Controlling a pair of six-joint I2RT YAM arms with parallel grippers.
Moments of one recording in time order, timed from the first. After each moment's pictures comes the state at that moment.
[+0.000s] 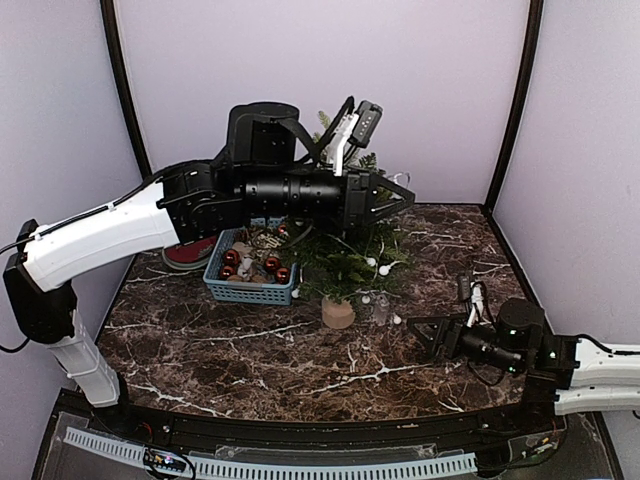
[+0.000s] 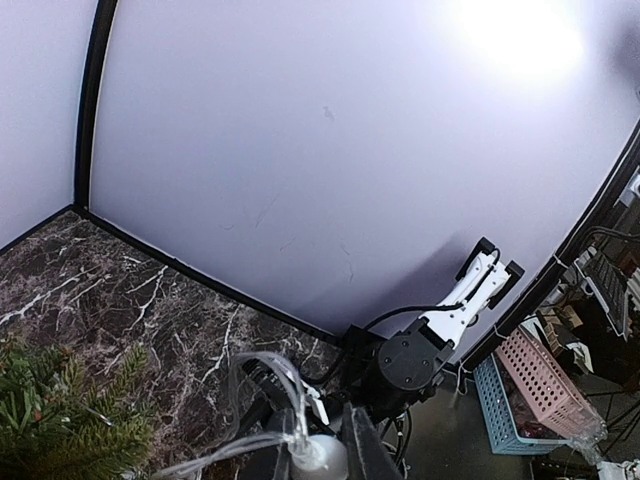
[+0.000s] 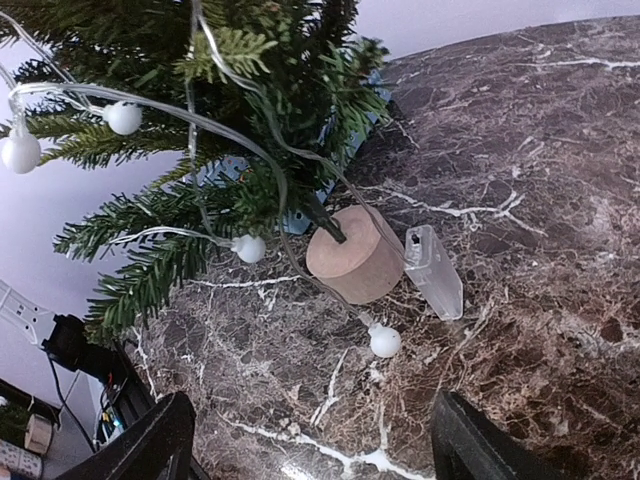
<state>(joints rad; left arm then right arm) -1.13 1.68 1.77 -0.23 0.27 -0.35 1.02 0.59 0.20 0.11 0.17 0.69</state>
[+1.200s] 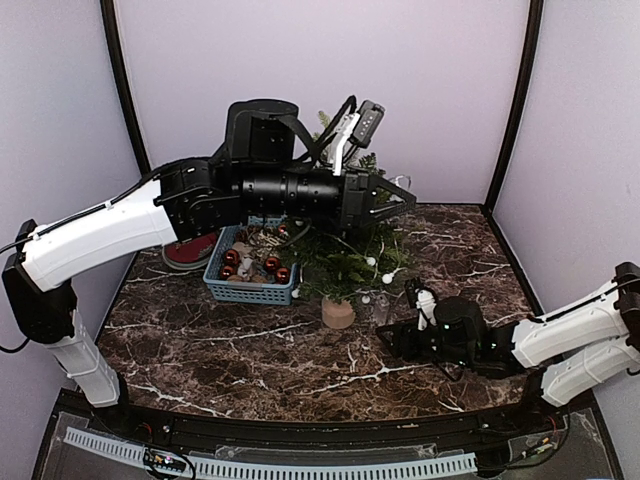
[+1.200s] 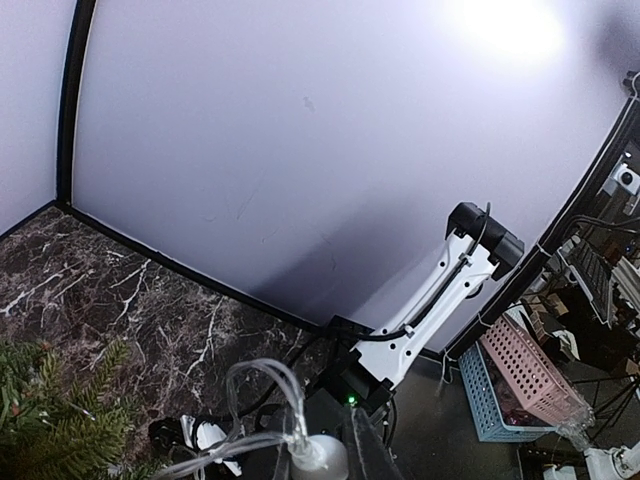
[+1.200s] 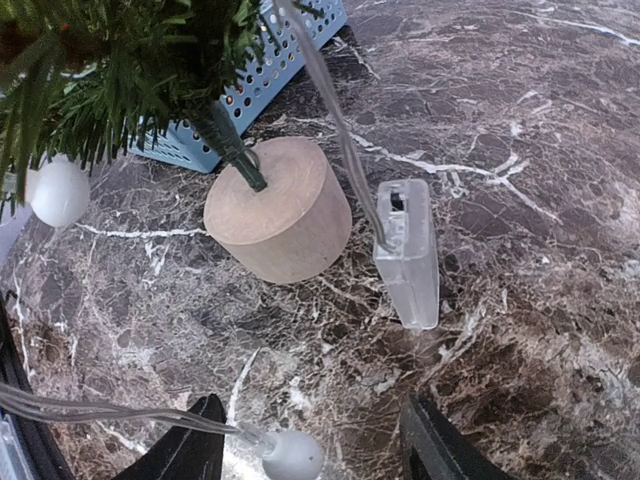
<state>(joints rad) -1.13 1.68 1.78 -0.26 0.32 -0.35 1.02 1.27 0.31 0.46 0.22 0.55</state>
